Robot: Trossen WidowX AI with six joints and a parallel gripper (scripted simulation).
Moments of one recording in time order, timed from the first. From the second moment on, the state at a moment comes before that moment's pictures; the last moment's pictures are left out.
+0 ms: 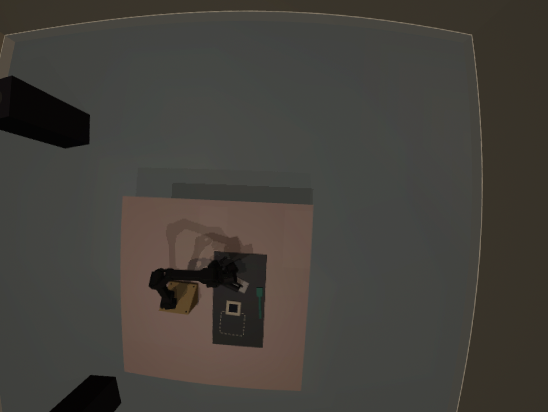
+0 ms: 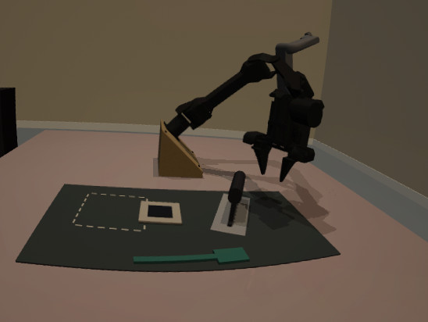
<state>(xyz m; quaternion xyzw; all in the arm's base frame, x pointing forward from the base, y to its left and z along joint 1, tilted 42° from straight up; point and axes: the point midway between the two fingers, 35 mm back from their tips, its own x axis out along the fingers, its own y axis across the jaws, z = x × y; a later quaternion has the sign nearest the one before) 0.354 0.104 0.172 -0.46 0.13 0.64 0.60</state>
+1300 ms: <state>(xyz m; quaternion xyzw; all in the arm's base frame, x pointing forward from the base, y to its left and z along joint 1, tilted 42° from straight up) 0.363 0.051 0.144 0.02 0.50 0.42 0.76</state>
